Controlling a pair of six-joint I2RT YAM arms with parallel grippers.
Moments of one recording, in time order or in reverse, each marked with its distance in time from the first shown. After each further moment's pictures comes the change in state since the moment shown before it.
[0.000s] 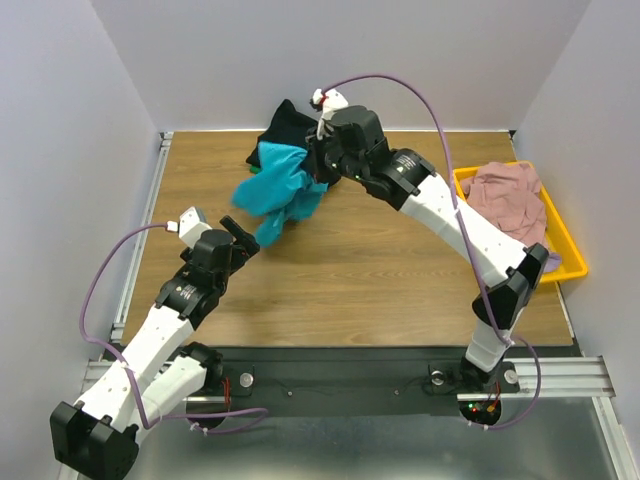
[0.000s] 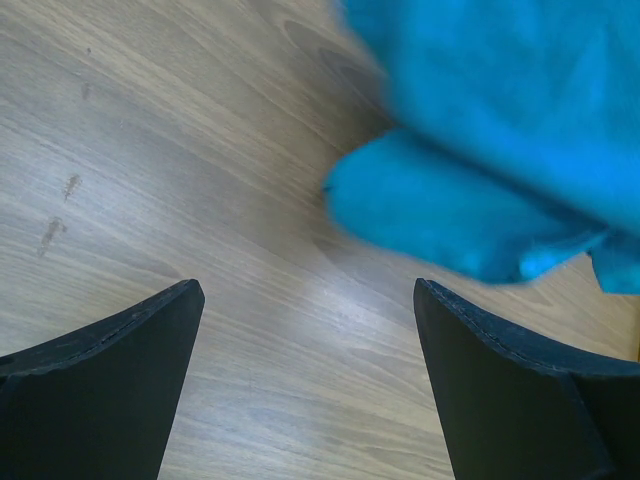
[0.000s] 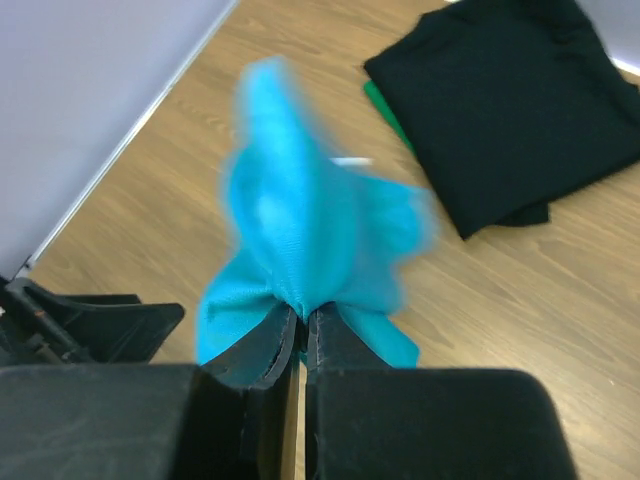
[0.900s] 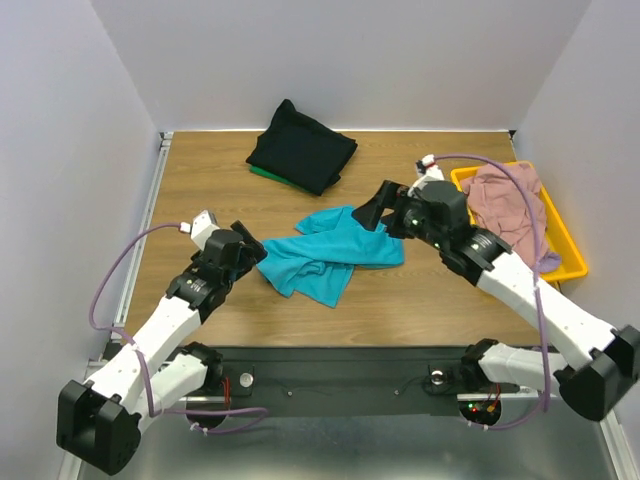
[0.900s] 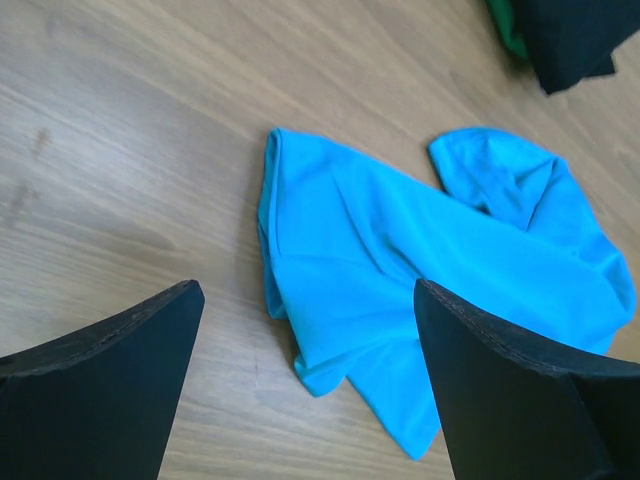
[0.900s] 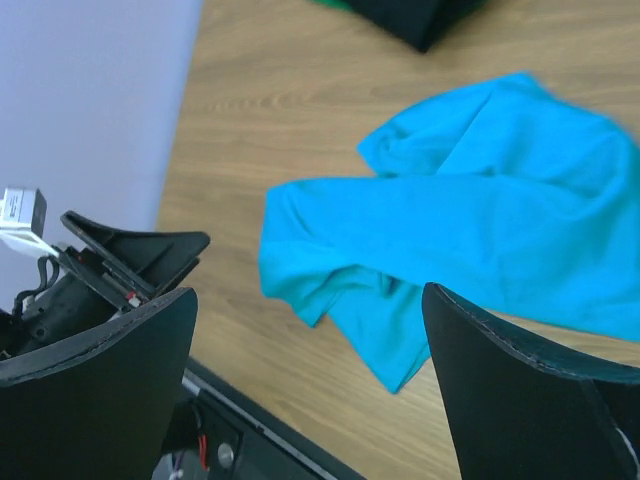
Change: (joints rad) left arm -0.004 0.088 -0.028 0.020 0.065 -0.018; right arm -0.170 -0.697 -1.003 0.330 -0.080 0.488
